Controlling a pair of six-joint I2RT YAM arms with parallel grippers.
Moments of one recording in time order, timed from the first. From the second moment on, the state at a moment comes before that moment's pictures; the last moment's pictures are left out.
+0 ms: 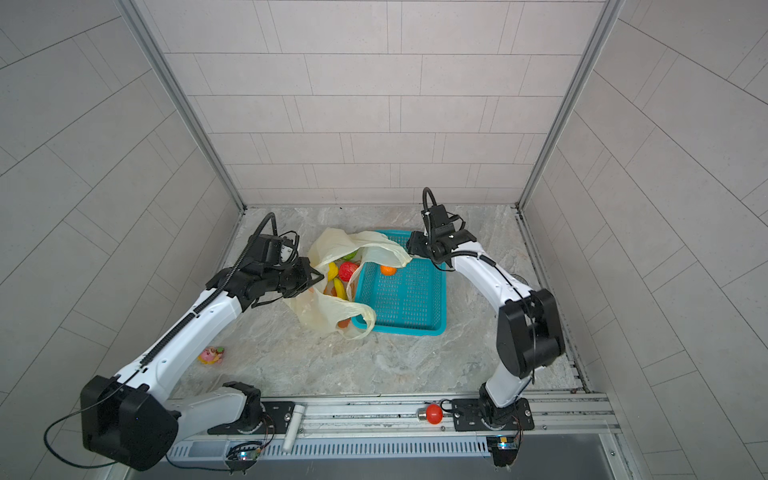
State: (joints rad) left arm -0.28 1.20 0.99 -0.62 0.42 -0.79; right arm 0.32 1.57 1.35 -0.54 -0.03 0.48
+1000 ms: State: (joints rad) left arm -0.28 1.15 0.99 -0.62 0.41 -0.77; right arm 0.71 1.74 1.41 -0.26 -0.30 0.34
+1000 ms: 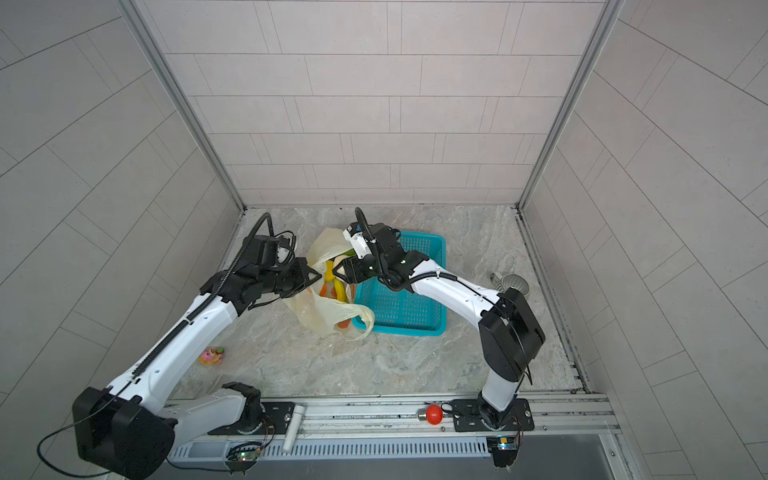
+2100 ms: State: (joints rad) left arm -0.28 1.16 0.99 -0.60 0.42 -0.77; right arm 0.67 1.77 1.53 -0.38 -0.17 0.27
